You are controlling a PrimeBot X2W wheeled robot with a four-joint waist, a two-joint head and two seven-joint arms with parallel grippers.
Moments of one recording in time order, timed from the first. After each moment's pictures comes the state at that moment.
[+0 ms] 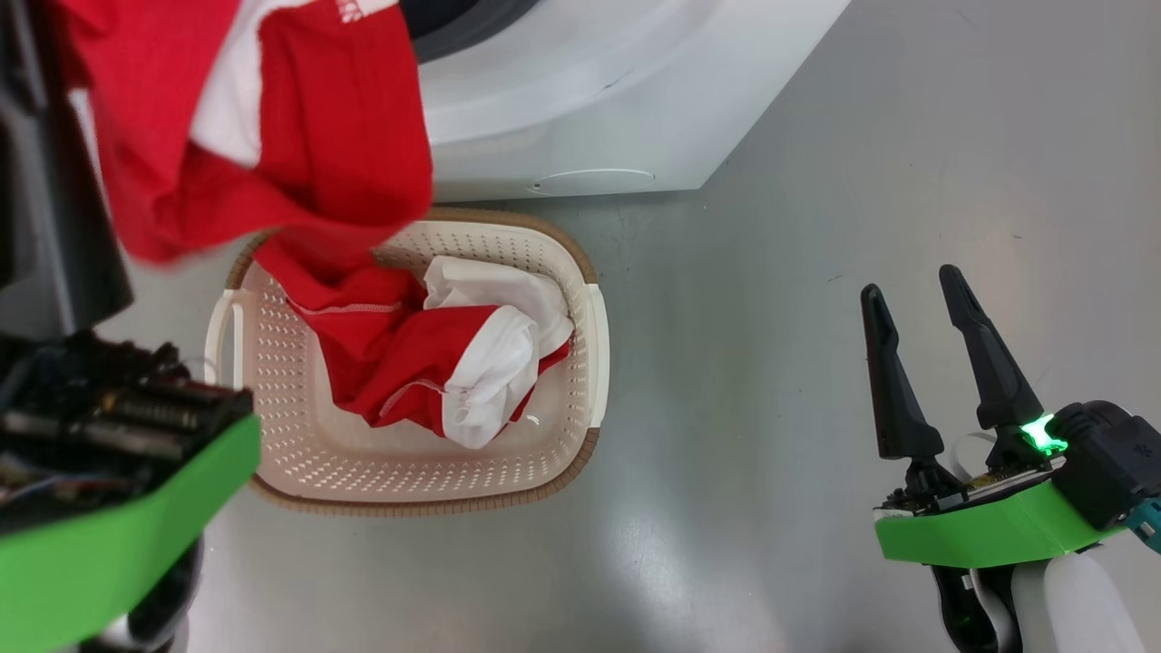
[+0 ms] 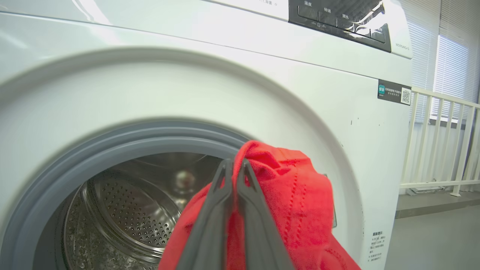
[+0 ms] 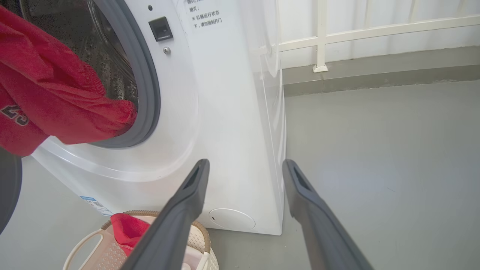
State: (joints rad) left arm -0.49 0.20 -0.17 -0.58 -0.35 0.12 -0.06; right arm -0.16 -0.06 0.04 -0.14 0.25 0.13 -0.24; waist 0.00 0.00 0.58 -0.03
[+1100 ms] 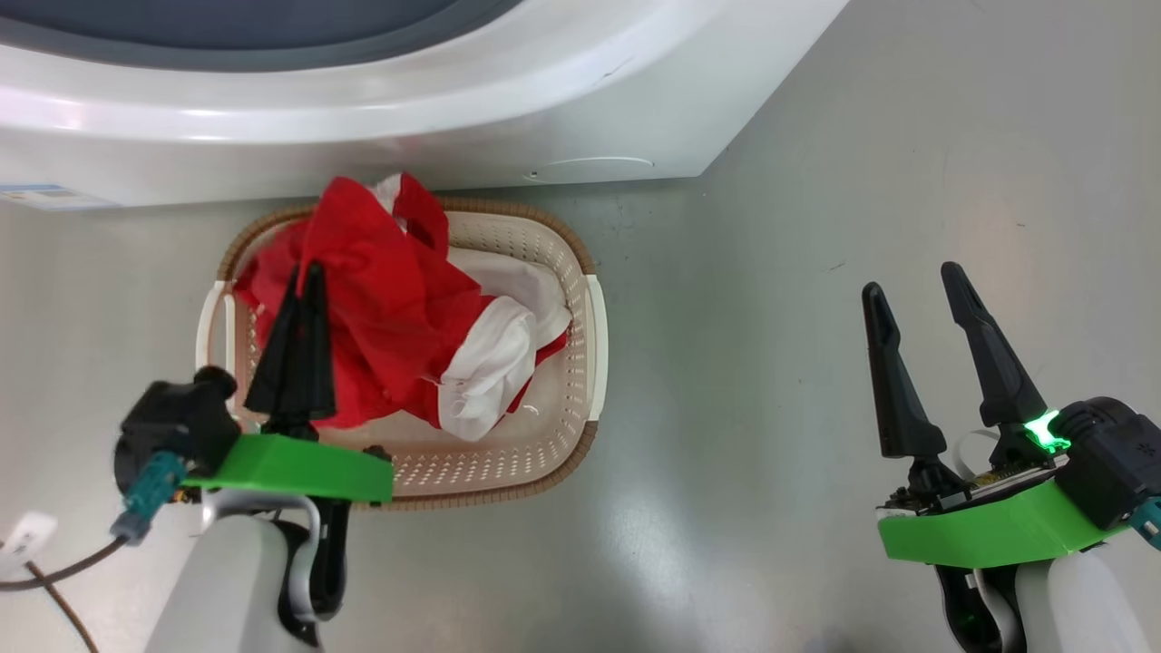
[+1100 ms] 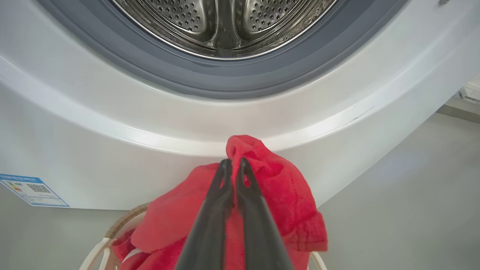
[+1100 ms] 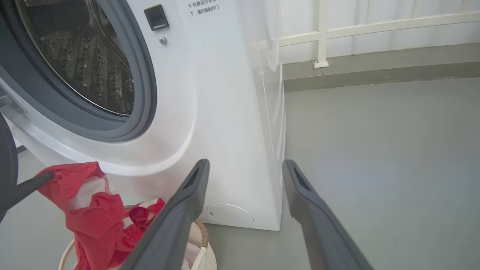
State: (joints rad) left arm -0.37 0.11 -0.26 0.13 -0.43 0.07 -0.22; right arm -0.17 -0.07 0.04 -0.15 0.25 0.13 -0.24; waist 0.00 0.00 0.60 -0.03
